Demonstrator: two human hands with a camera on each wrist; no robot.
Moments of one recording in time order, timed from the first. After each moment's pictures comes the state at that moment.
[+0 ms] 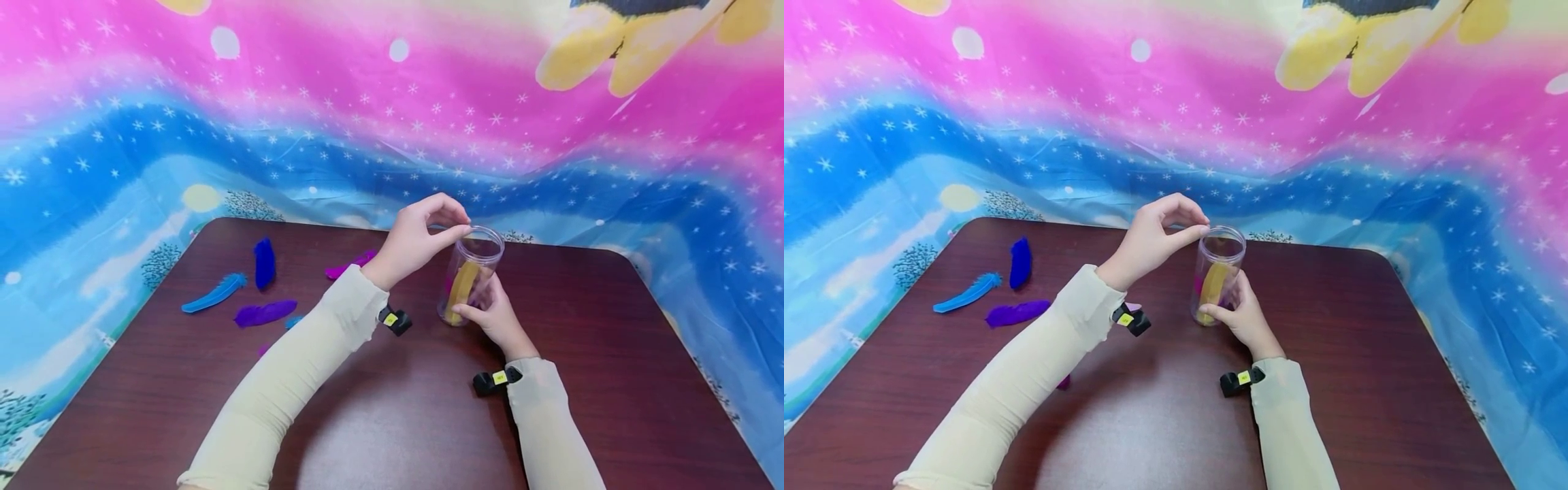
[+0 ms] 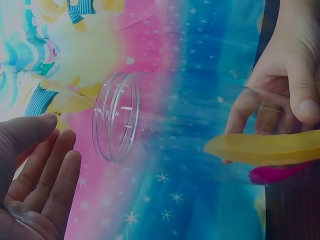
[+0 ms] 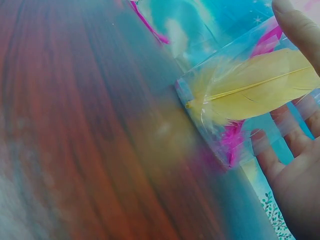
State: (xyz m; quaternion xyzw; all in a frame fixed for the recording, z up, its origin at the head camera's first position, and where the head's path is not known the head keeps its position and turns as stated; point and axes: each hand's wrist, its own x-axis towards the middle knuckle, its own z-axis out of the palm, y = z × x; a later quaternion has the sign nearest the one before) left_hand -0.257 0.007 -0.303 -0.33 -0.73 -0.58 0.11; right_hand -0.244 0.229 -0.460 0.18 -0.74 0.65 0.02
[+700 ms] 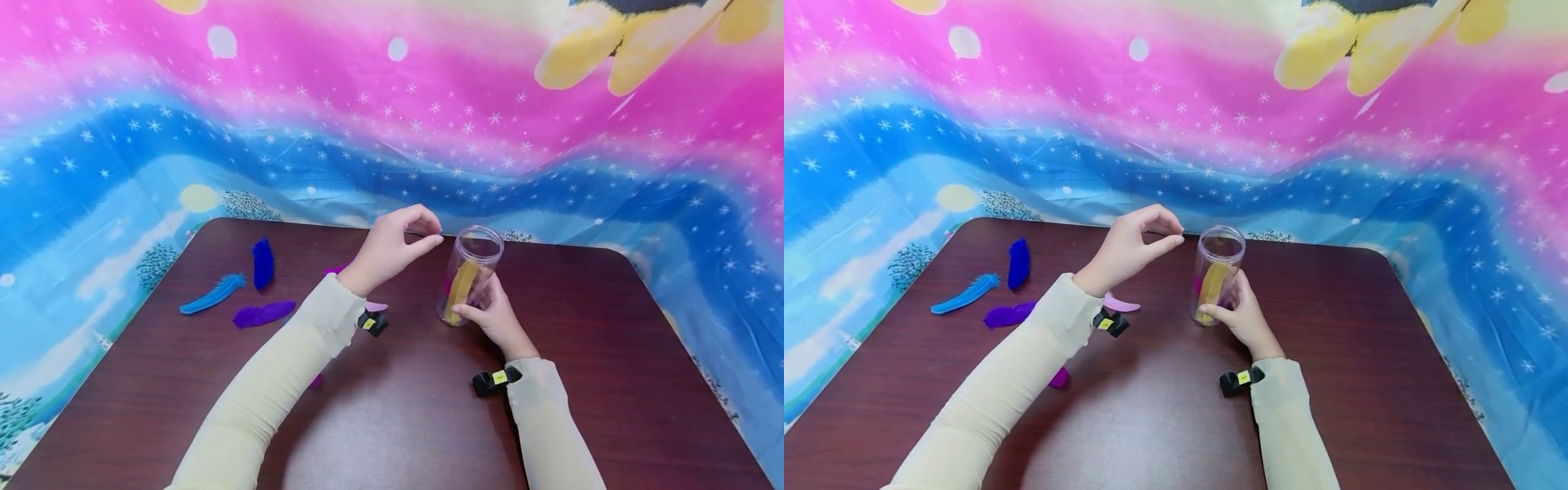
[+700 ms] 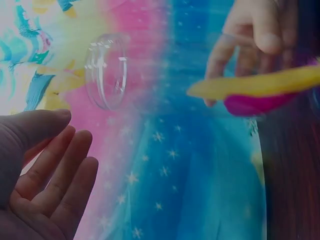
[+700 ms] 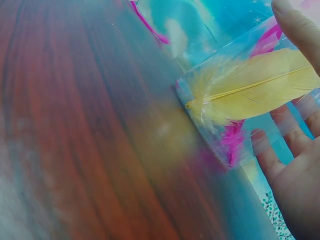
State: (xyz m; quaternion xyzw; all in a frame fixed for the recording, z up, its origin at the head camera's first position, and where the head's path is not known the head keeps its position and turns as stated) left_hand -0.260 -0.021 -0.319 -0.32 -0.80 -0.50 0.13; right_hand -0.245 0.230 -0.460 0.19 -0.74 0.65 0.03
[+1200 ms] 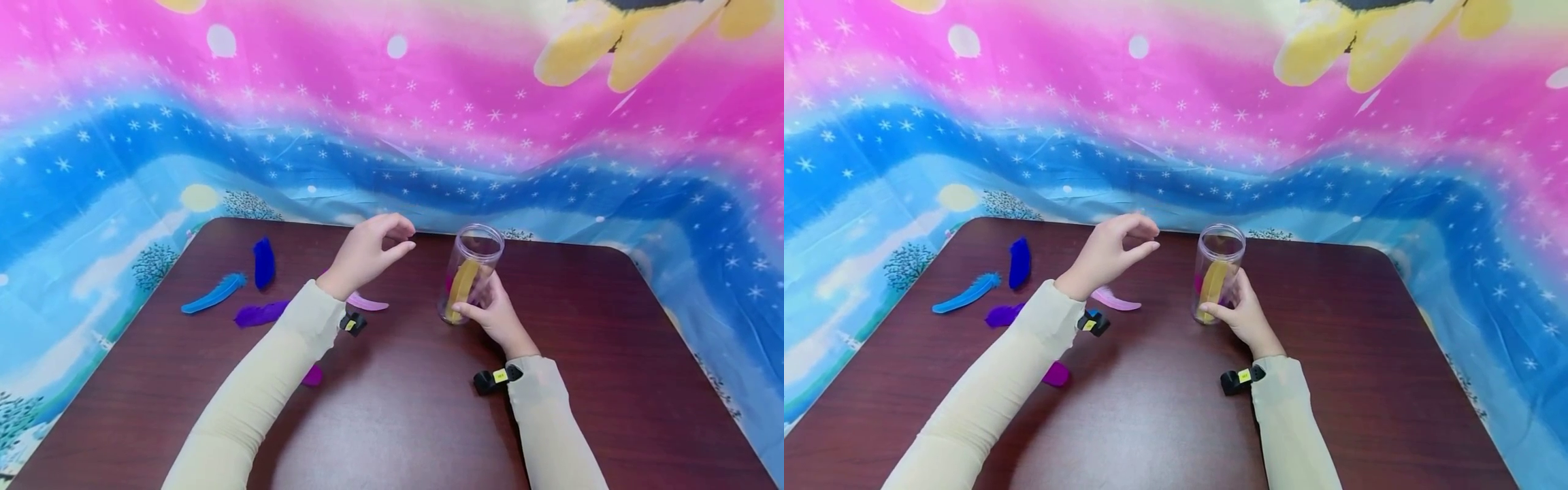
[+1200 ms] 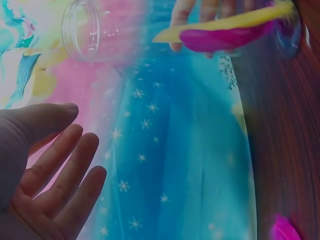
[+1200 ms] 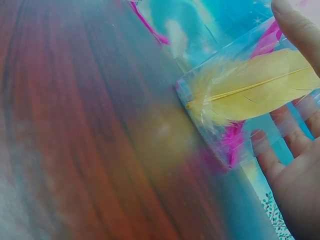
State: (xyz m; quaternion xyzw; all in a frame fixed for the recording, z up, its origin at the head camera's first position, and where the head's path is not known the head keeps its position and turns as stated) left_hand -0.264 -0.053 -0.340 -0.30 -0.86 -0.39 0.16; right_hand -0.246 0.229 -0.463 0.20 -0.73 0.65 0.03
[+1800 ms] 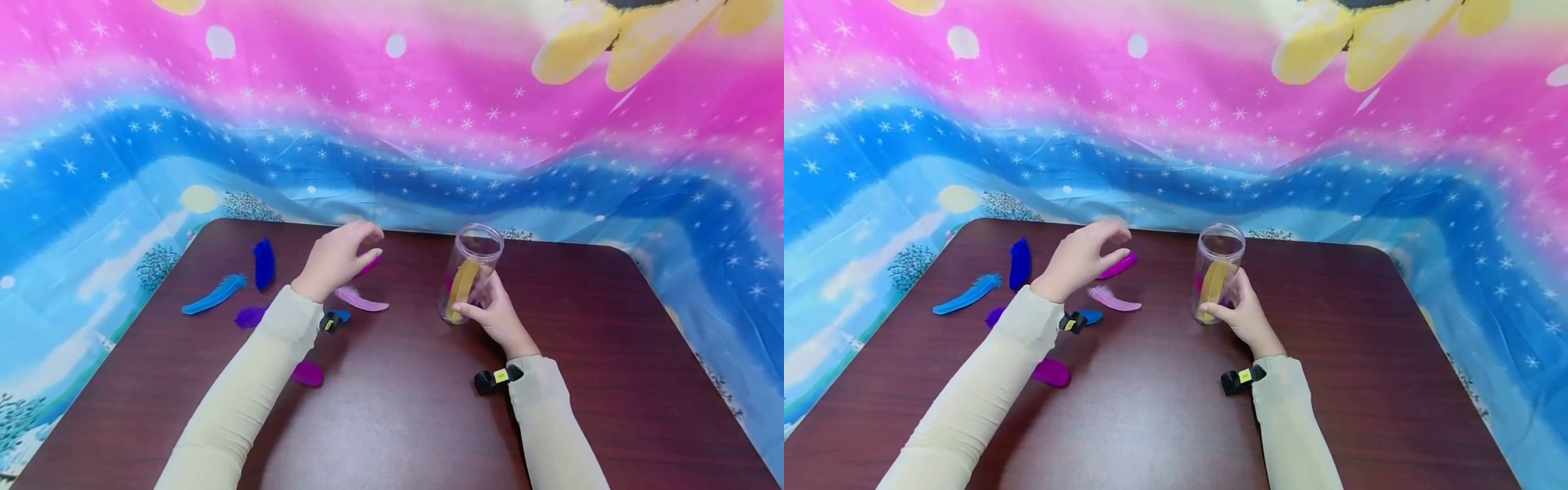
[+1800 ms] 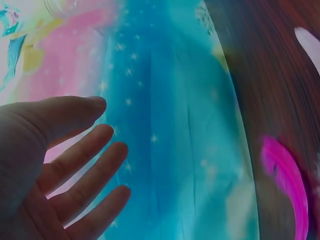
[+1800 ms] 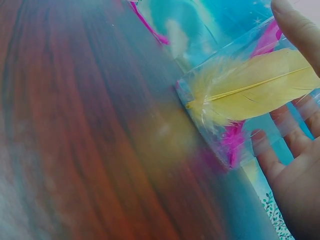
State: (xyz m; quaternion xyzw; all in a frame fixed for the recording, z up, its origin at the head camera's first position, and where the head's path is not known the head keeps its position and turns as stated) left_hand -0.262 -0.092 -0.352 -0.24 -0.93 -0.24 0.15; right_hand -0.246 0.230 -0.463 0.20 -0.73 0.65 0.03
